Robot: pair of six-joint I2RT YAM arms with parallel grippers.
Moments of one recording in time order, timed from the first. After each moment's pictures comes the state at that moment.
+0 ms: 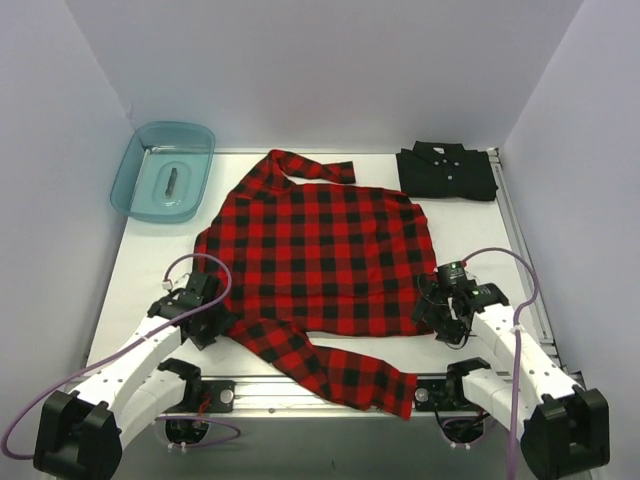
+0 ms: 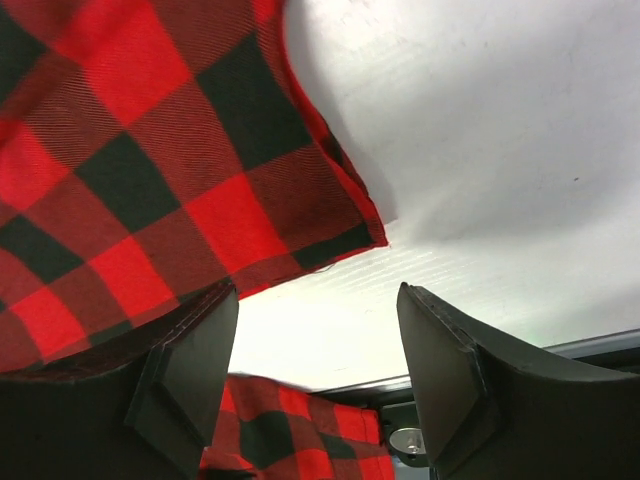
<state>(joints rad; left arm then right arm) -0.34 0.89 0.43 -0.77 -0.17 -1.03 0.24 0.90 0.51 -0.87 0.05 0.75</state>
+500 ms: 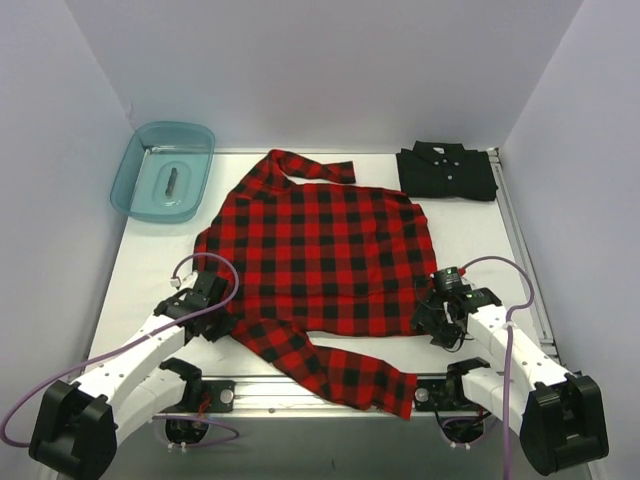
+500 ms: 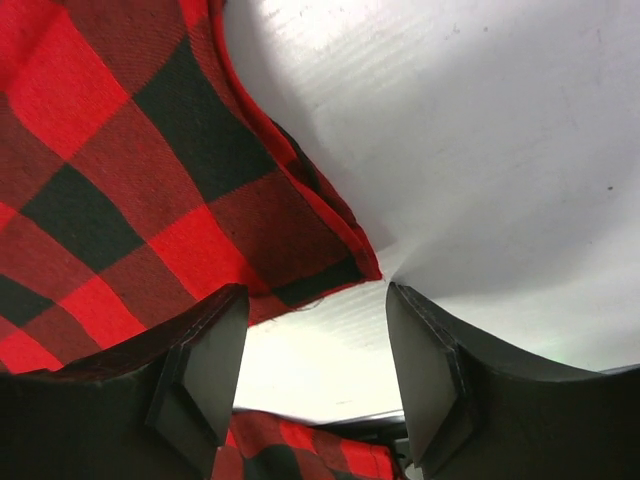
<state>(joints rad) -0.42 0.92 0.42 -0.69 -0.18 -1.06 0.24 0.96 0.41 -0.77 0.04 0.82</state>
